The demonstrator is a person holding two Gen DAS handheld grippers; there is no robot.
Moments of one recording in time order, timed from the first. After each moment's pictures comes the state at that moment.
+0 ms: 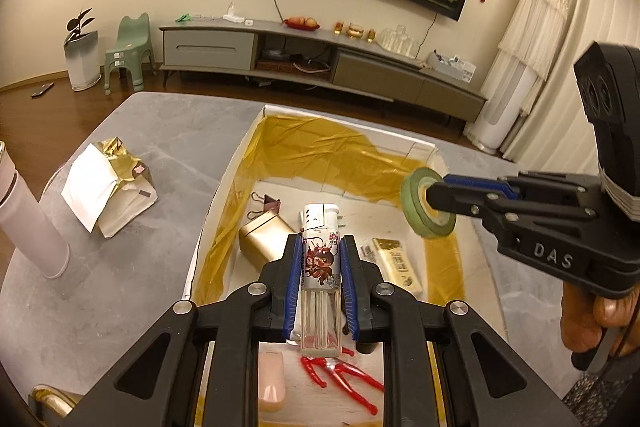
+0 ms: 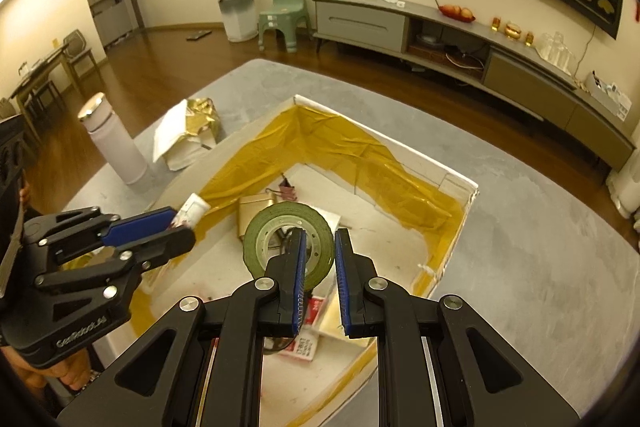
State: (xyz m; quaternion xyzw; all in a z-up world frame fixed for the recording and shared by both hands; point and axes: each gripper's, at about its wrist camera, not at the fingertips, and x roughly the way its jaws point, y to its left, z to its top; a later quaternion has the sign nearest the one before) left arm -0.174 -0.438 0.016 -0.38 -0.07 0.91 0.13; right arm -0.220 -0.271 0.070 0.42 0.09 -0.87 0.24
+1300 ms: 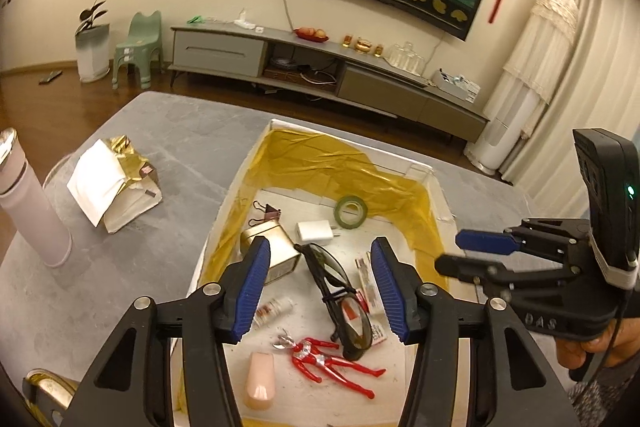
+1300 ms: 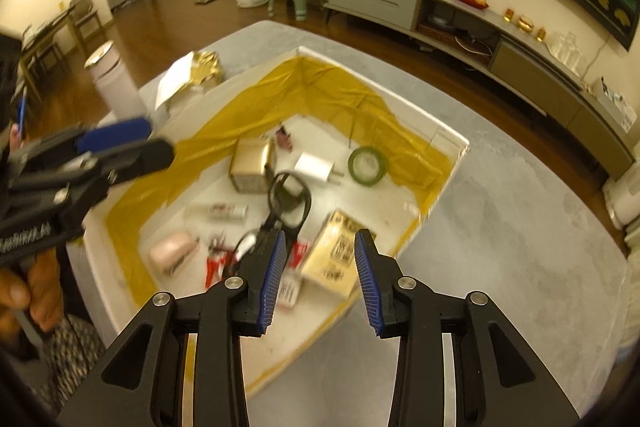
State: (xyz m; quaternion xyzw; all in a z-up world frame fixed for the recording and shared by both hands) left arm -0.163 -0.442 0.031 -0.36 -0.10 0.92 0.12; right arm -0.181 -0.252 0.064 0.45 0.15 -0.84 0.25
